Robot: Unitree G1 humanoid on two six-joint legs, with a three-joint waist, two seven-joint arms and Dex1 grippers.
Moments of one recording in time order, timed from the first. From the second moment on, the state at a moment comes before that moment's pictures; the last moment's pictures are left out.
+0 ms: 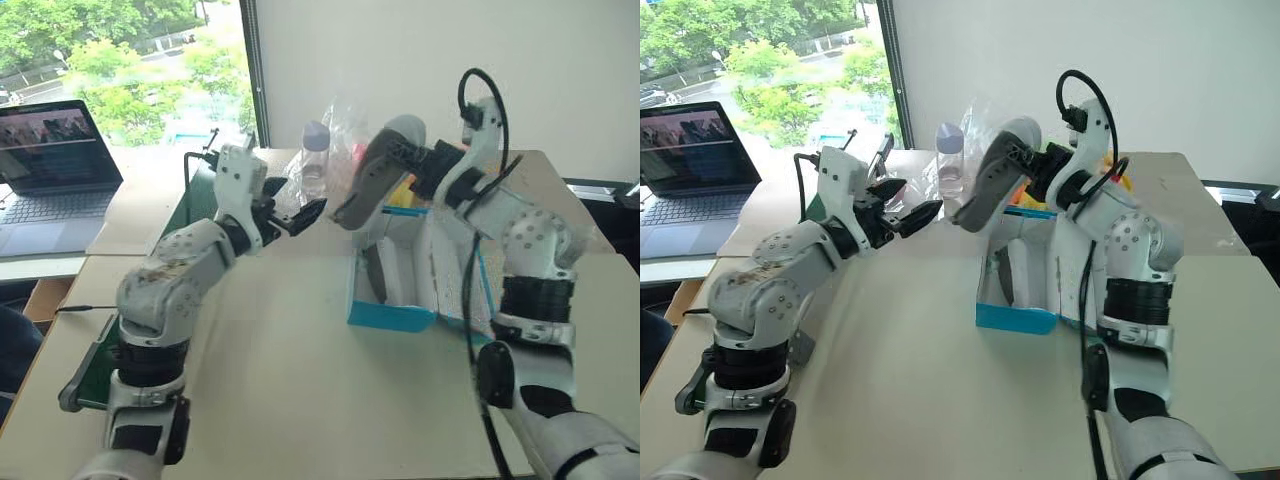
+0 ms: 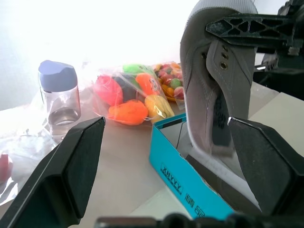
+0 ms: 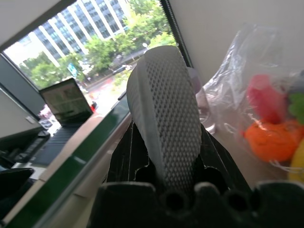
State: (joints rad) left arm -0.62 0.38 0.05 -0.34 -0.52 0.85 -0.40; right arm -0.94 -0.41 -0.22 0.13 0.66 0.92 0.25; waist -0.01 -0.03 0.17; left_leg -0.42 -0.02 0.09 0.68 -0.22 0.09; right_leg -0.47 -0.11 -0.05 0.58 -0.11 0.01
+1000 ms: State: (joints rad) left arm -0.58 0.35 0.02 -0.30 -0.46 0.79 -0.36; right arm -0.94 -0.59 0.29 0.29 0.18 1.00 0.52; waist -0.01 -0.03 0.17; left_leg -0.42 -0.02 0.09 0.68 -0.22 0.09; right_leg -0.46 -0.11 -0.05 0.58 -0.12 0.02
